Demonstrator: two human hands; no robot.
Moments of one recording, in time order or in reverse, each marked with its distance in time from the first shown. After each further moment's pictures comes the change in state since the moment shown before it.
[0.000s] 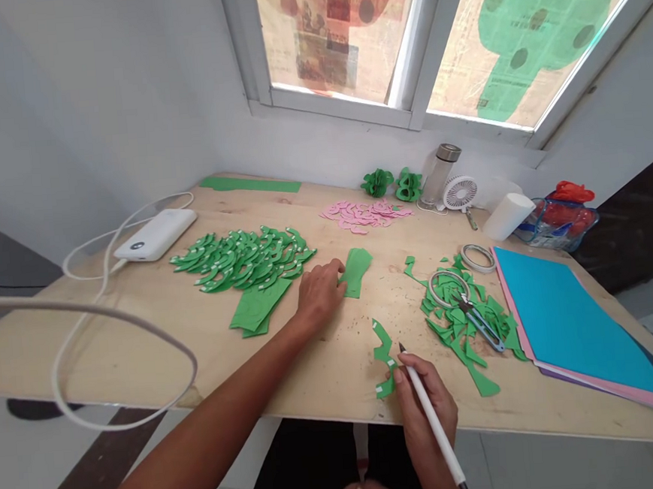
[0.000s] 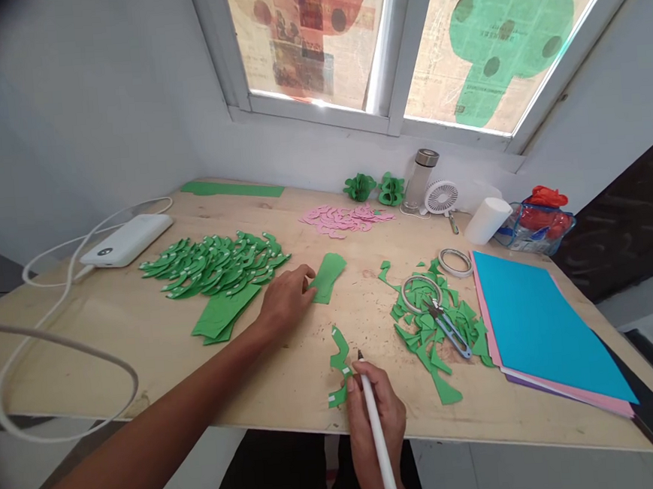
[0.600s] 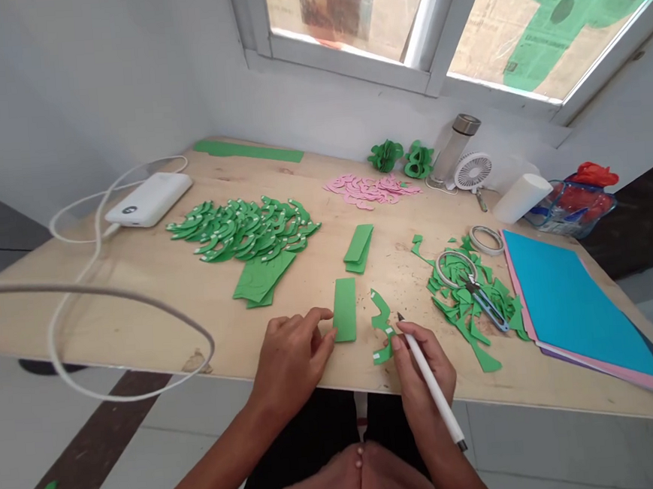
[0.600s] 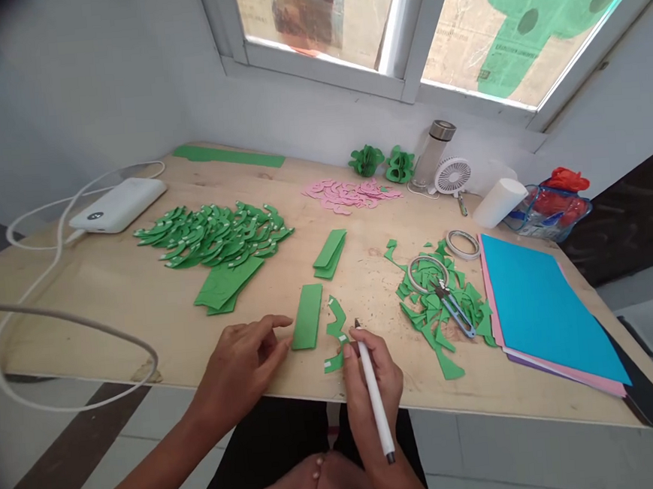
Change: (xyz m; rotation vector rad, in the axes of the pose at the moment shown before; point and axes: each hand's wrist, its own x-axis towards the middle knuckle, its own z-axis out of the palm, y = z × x) left_hand -0.130 -0.016 -0.025 -0.146 0.033 0.102; right_hand 0.003 -0.027 0.012 0.010 -0.073 0.029
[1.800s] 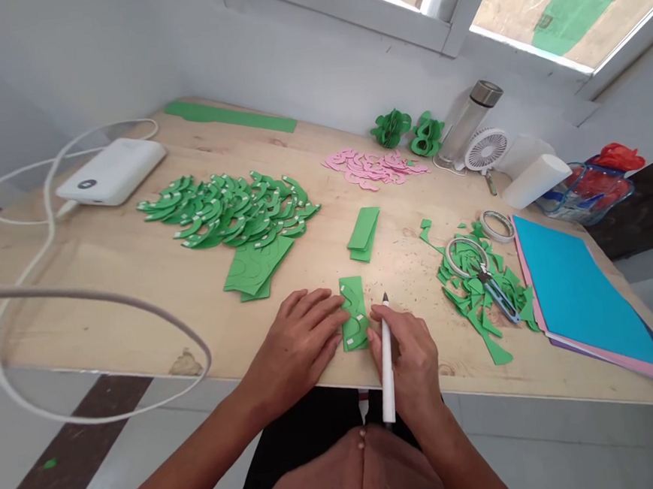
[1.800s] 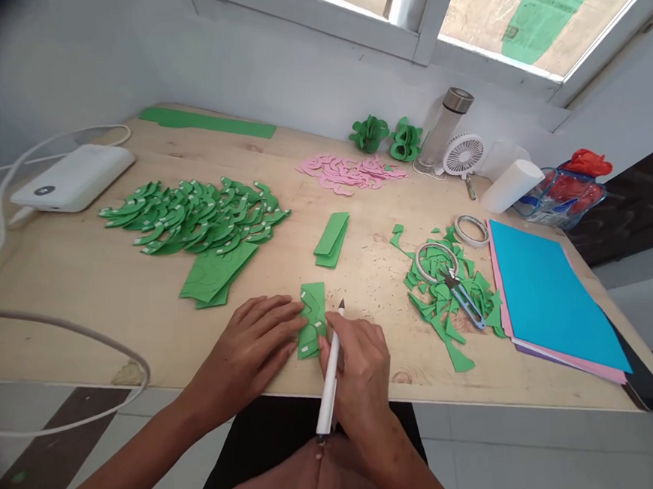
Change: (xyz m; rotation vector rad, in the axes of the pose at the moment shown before) left_hand 0.005 -0.033 0.006 0.041 -0.052 0.444; right_hand 0.015 -0.004 0.021 -0.502 -0.253 -0.558
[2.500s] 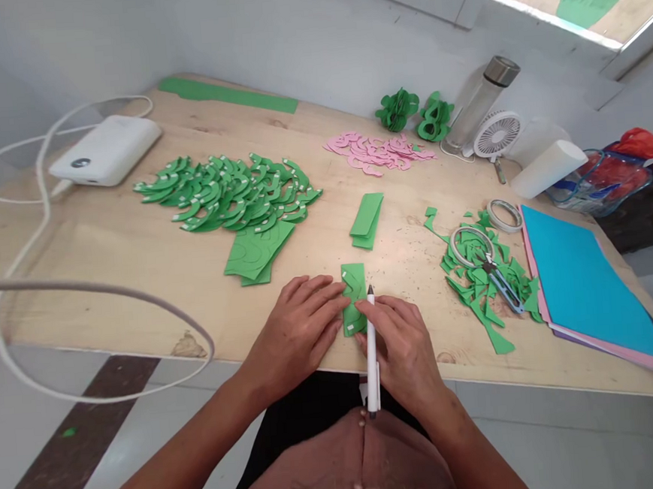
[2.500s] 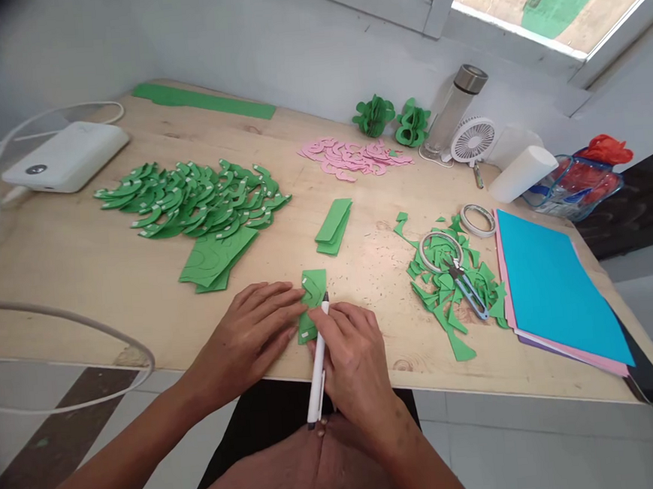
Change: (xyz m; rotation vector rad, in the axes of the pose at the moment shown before) left_hand 0.001 0.002 -0.002 -0.010 0.030 0.002; right_hand 0.006 0.001 -0.008 -0.035 -0.212 -0.215
